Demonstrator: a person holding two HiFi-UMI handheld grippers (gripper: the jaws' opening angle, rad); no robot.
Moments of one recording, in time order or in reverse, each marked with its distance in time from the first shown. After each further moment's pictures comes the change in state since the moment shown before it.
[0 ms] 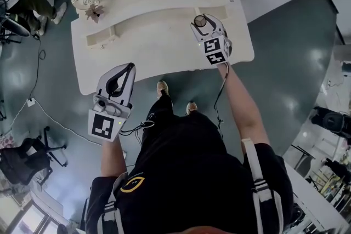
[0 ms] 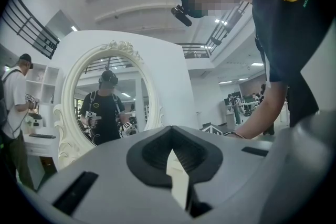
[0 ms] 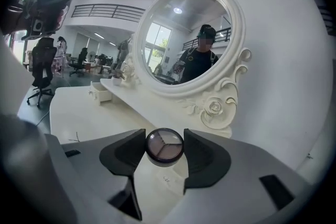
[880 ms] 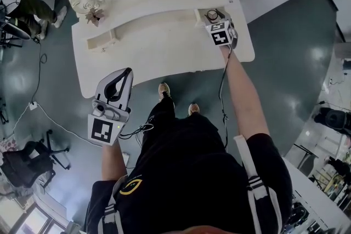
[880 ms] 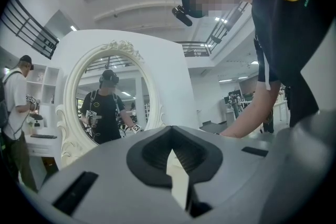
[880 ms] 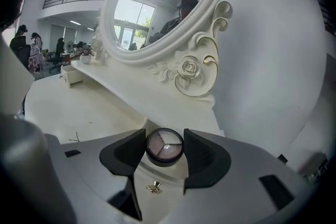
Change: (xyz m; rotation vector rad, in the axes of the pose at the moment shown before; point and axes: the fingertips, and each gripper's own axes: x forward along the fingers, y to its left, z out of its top) left arm -0.008 0.005 -0.003 0.011 0.023 0.002; right arm 0.047 -0.076 -0.076 0.107 0.219 -0.115
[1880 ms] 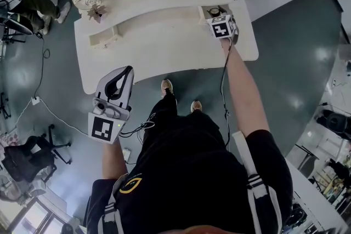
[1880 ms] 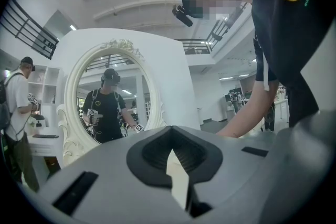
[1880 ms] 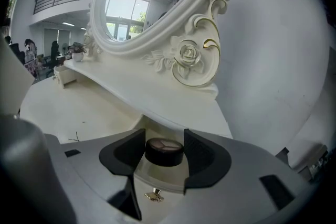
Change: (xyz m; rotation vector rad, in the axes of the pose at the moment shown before) left arm 0.001 0.000 -0.001 0.007 0.026 0.011; right arm 0.027 -0.002 -0.012 0.072 0.063 0.012
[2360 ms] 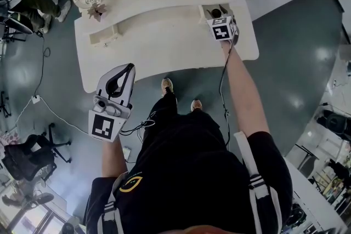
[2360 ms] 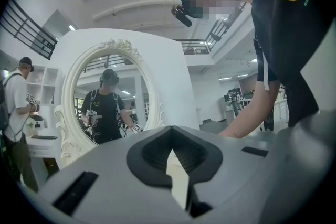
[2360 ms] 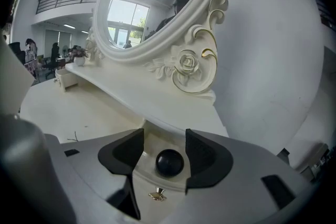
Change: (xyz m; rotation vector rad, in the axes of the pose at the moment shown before) left arm 0.005 -0.003 0.004 0.003 -0.010 -0.010; right arm -0.013 0.002 0.008 -0.004 -0.058 -0.022
